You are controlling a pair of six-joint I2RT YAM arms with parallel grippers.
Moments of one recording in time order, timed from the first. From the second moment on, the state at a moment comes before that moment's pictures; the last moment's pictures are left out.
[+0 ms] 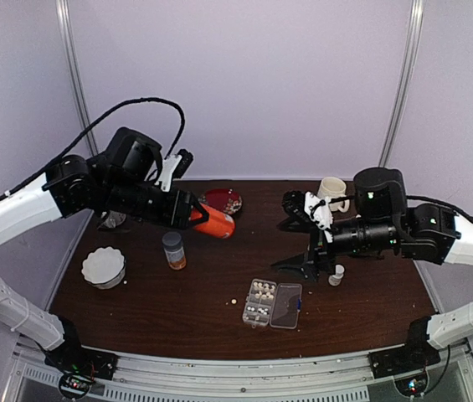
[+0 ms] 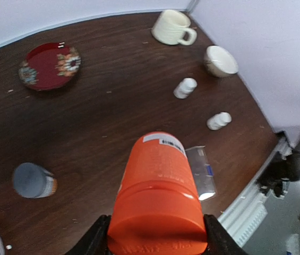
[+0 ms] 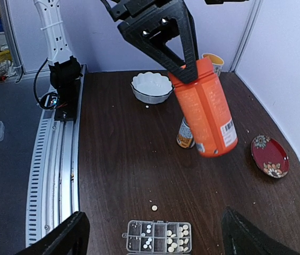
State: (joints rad) left arm -0.97 1.30 1.38 -0.71 0.03 -0.52; right arm 1.04 1.09 1.04 -0.35 -0.24 -0.25
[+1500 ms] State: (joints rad) left arm -0.78 2.16 2.09 -1.26 -0.16 -0.18; right arm 1.02 0.86 0.72 -0.31 -0.08 0.06
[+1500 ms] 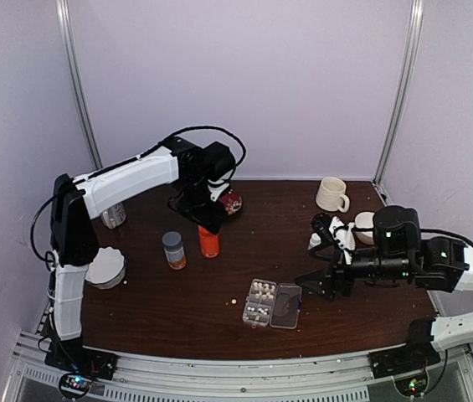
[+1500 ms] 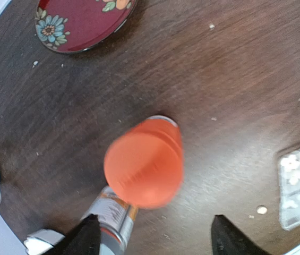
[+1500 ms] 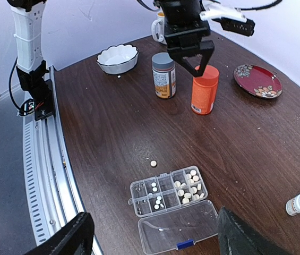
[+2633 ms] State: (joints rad) left arm -1.10 2.13 1.73 -1.01 -0.02 -0.45; right arm 1.01 0.77 0.63 -0.29 -0.08 0.11
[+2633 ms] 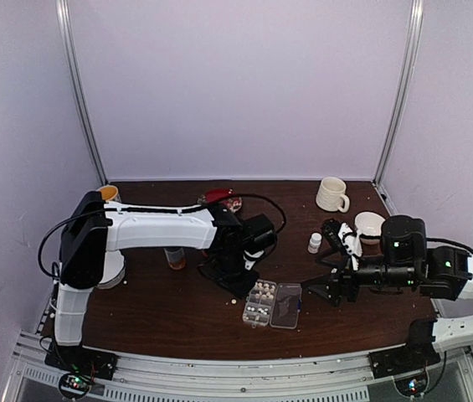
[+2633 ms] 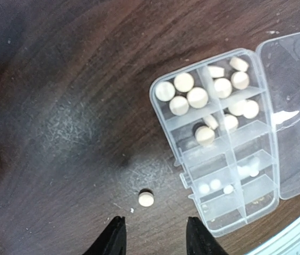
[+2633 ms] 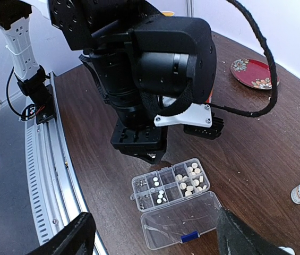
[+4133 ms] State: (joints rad) left arm -1.09 2.20 1.69 -1.00 0.00 -0.47; right arm 1.01 0.76 0.62 -0.28 -0.10 0.11
